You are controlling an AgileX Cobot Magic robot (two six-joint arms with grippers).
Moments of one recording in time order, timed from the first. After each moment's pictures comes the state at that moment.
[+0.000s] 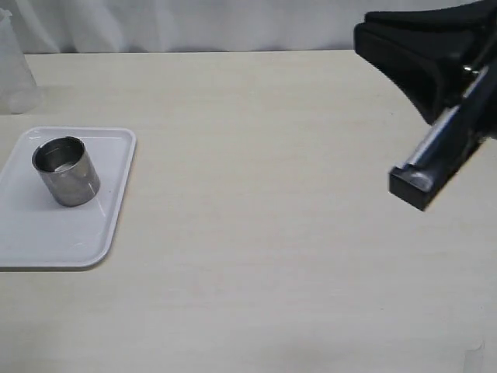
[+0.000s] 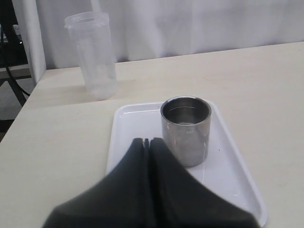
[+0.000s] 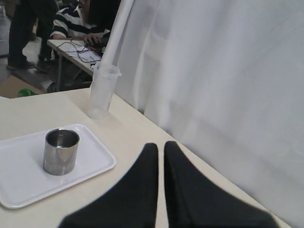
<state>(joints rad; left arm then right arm) -0.06 0.00 0.00 0.04 0.34 0.06 0.75 0.78 -0.62 -1.74 0.05 1.43</state>
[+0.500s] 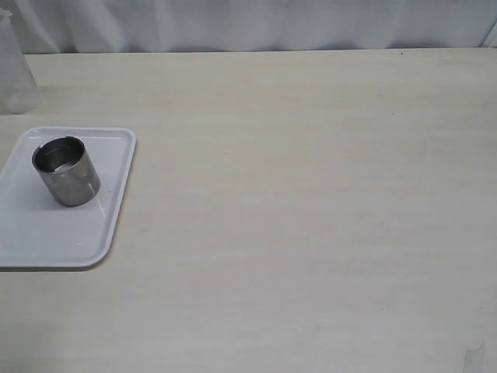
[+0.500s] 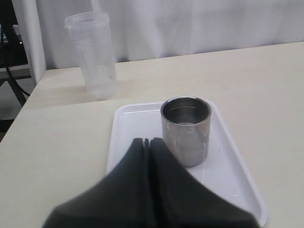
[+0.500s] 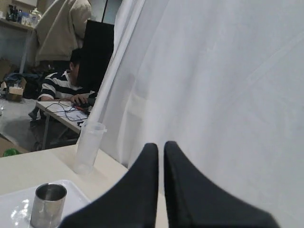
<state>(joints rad) -0.06 0.00 0.00 0.04 0.34 0.06 0.75 0.49 -0.56 -1.74 0.05 1.43</state>
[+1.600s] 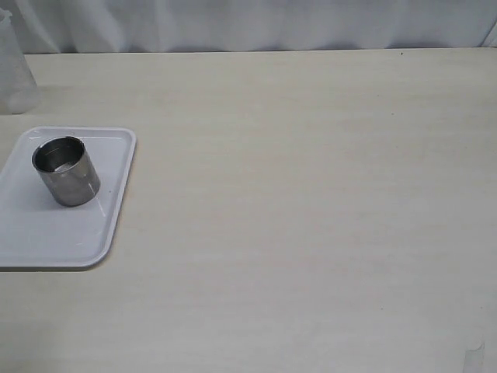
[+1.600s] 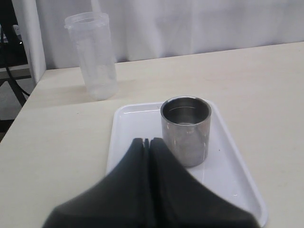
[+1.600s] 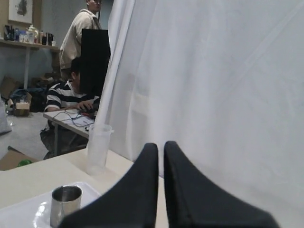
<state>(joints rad) -0.06 0.00 0.00 0.04 0.34 0.06 0.75 0.43 -0.52 -1.03 0.09 0.83</state>
